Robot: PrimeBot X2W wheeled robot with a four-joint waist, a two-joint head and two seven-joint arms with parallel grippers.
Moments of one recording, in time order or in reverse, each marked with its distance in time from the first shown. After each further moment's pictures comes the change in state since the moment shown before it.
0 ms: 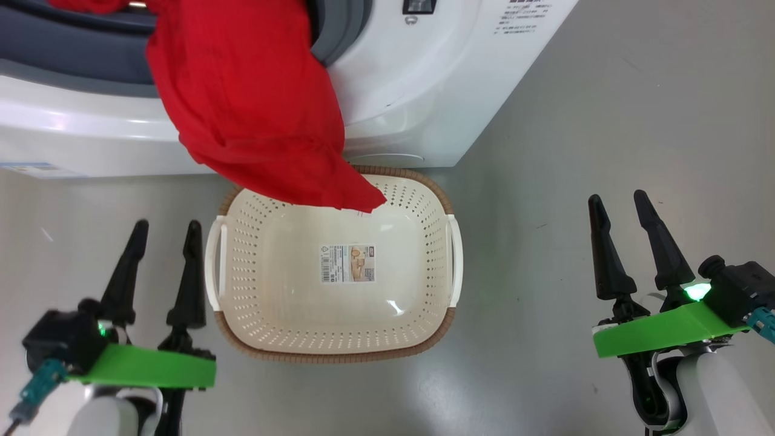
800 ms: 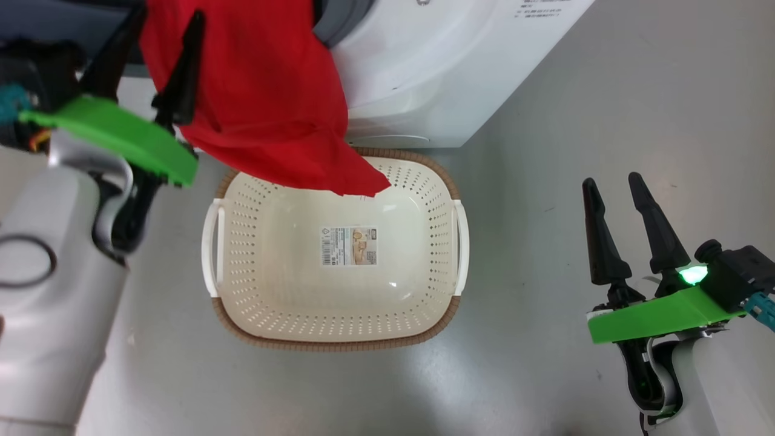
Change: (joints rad) left arm -0.730 0.183 -0.378 0.437 -0.288 0.000 0.107; right arm -0.043 0.000 0.016 0.002 0.002 0.000 0.000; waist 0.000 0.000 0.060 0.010
